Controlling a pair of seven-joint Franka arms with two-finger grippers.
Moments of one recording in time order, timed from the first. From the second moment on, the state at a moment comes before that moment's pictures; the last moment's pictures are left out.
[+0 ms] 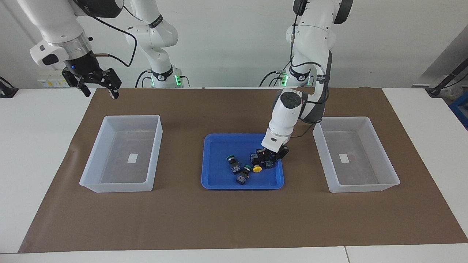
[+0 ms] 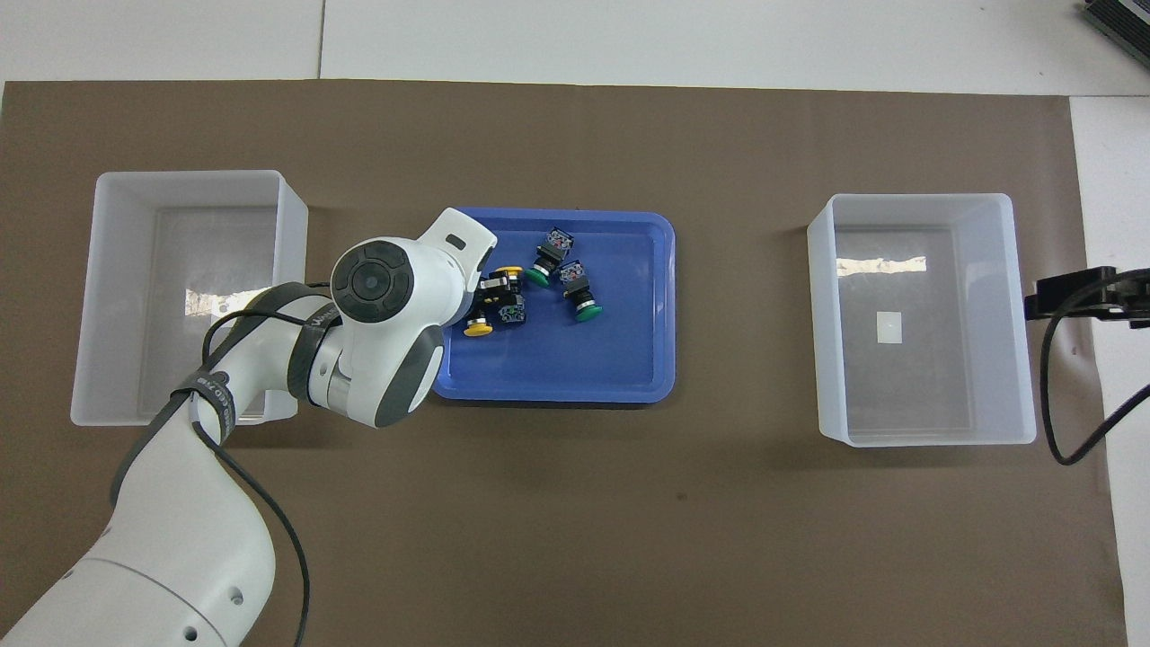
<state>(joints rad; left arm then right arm) -0.44 0.40 -0.04 -1.93 -0.02 2.54 -0.59 0.06 -0.09 -0.12 -1.68 -0.01 1.62 0.03</state>
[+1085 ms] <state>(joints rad) -0.13 0.31 0.00 -1.55 -0.02 1.99 -0.39 0.06 -0.09 -0.12 -1.68 -0.01 1.61 0.03</state>
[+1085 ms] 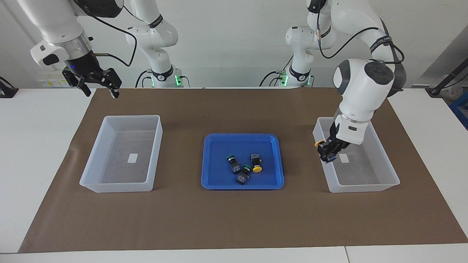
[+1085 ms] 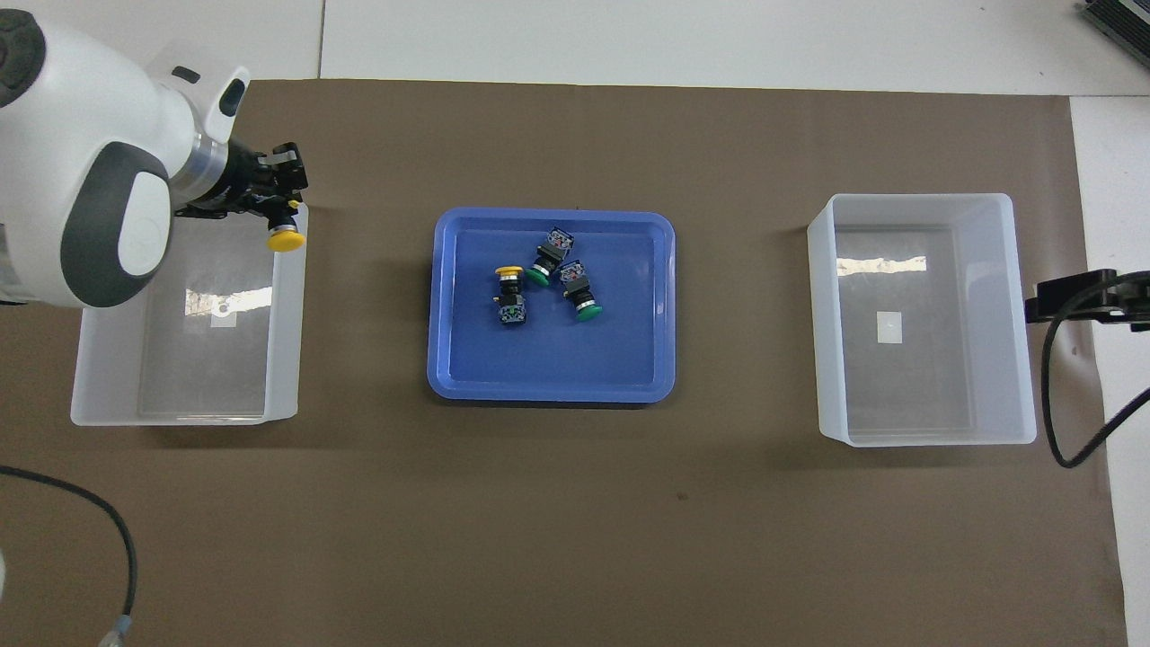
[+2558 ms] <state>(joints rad) 0.06 0.35 -0.03 -1.87 -0.06 2.36 0.09 0.56 0.33 -0.11 -1.74 0.18 2.39 0.17</state>
